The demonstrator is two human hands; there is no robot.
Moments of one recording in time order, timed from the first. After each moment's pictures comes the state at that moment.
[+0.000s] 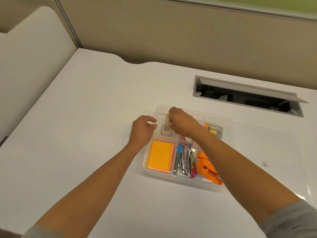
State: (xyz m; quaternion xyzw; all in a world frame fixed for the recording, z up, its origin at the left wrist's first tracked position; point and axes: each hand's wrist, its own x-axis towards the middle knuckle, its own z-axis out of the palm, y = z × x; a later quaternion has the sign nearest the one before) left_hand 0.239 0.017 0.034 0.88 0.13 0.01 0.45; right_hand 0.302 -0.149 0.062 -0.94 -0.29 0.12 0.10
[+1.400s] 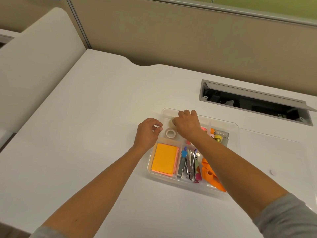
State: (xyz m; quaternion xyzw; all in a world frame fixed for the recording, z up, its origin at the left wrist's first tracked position) left_hand 0.237 0.018 0.035 0.88 0.12 0.02 0.45; right_hand 0.312 -0.134 0.047 -0.95 -0.27 0.07 -0.14
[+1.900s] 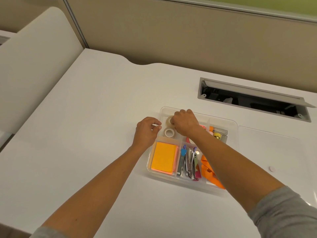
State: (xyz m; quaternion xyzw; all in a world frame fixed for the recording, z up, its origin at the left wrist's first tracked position) left_hand 0.238 0.018 0.034 0.89 0.11 0.03 0.45; right_hand 0.318 -0.135 0.046 -0.94 -0.32 0.08 -0.11
